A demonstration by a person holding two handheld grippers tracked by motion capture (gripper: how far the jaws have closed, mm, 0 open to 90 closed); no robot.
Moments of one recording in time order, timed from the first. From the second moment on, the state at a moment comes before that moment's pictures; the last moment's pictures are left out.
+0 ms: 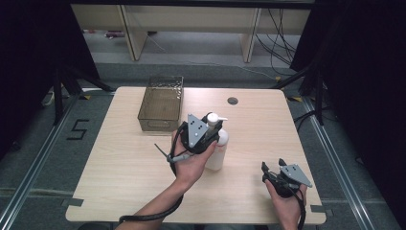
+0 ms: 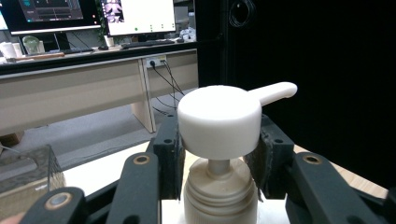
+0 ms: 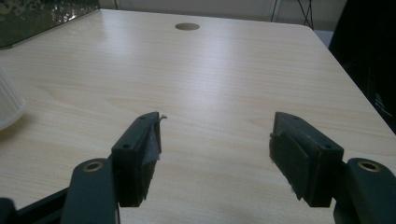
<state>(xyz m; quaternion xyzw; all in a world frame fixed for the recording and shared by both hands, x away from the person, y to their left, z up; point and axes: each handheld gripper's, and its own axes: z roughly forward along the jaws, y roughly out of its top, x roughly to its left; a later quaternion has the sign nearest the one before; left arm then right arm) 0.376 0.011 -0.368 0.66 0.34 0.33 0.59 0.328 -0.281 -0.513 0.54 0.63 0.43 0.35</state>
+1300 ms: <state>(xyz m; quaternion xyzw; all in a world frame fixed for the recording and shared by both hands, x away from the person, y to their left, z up) 0.392 0.076 -0.337 0.63 0.36 0.38 0.58 0.329 -0.283 -0.513 0.53 0.64 0.43 0.36</state>
